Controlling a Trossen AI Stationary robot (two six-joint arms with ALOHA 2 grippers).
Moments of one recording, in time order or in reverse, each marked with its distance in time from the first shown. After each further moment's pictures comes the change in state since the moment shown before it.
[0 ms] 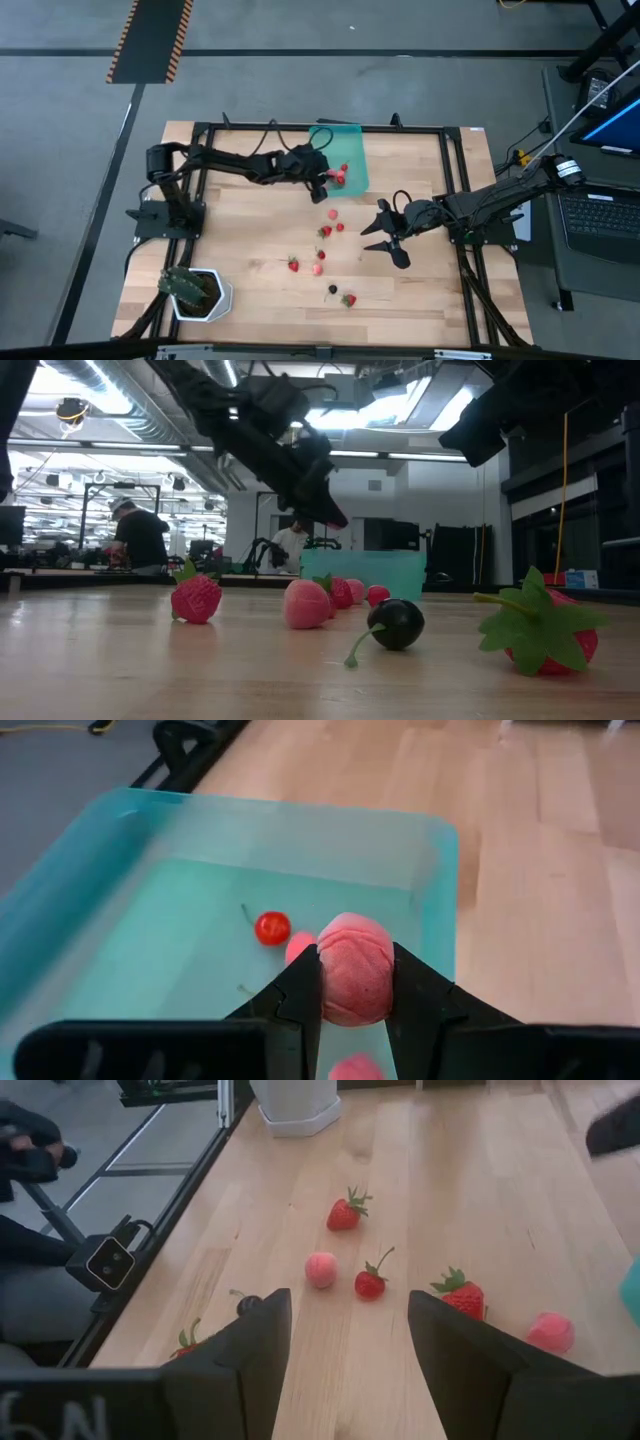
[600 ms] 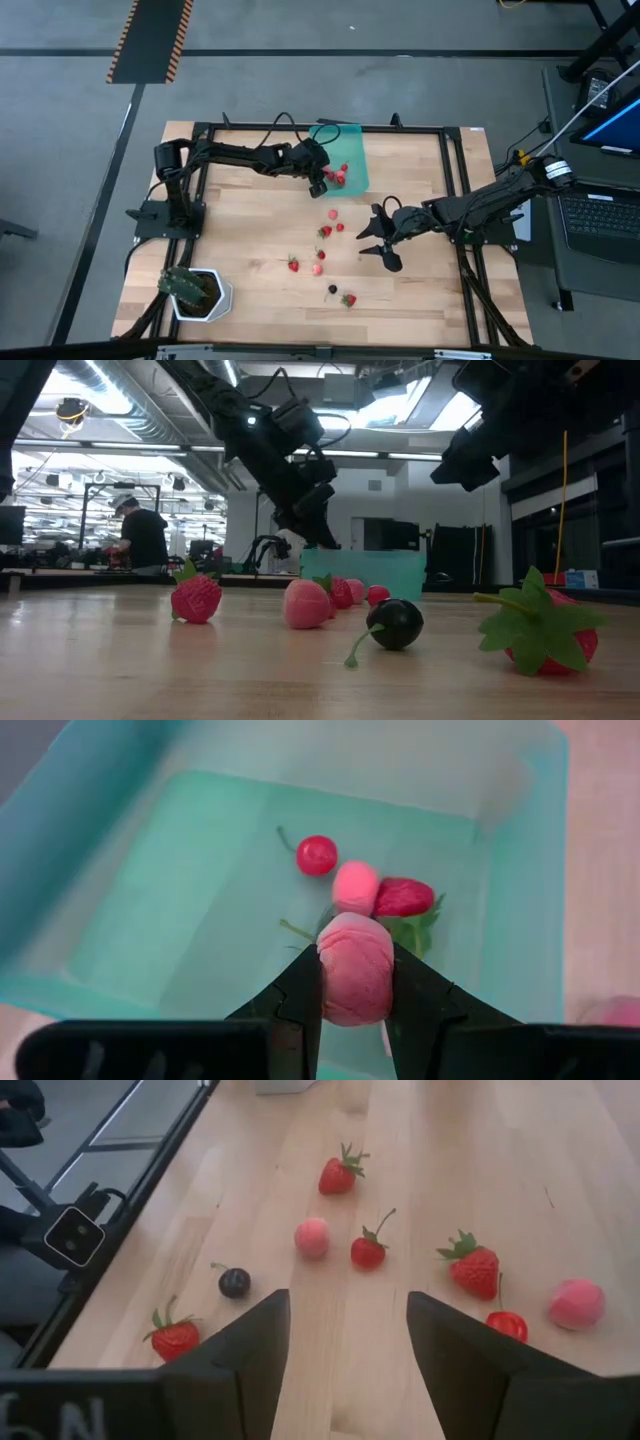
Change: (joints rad) left arm 0.055 0.064 0.109 -0.239 0.001 -0.013; right arm 0.000 0.134 0.000 0.053 0.000 0.021
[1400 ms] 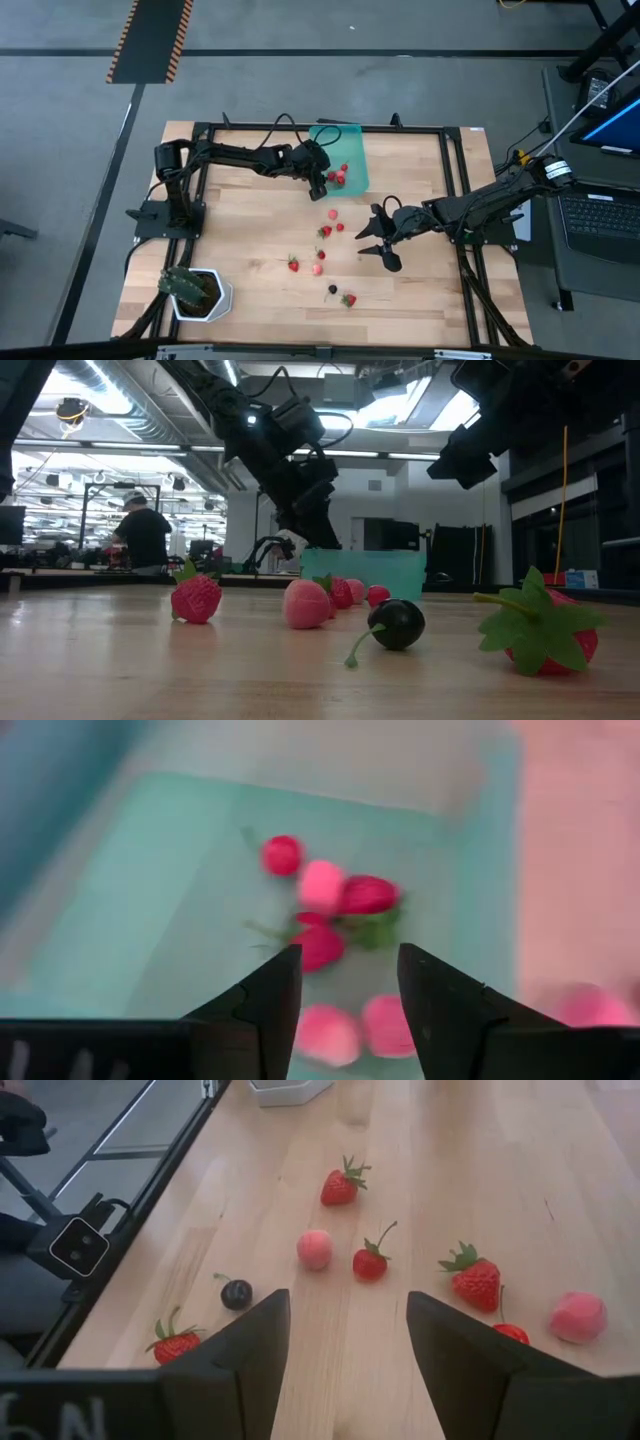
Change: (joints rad) left arm -0.011 0.000 0.000 -0.002 0.061 0.007; right arm 0.000 0.002 0.000 0.026 0.000 -0.003
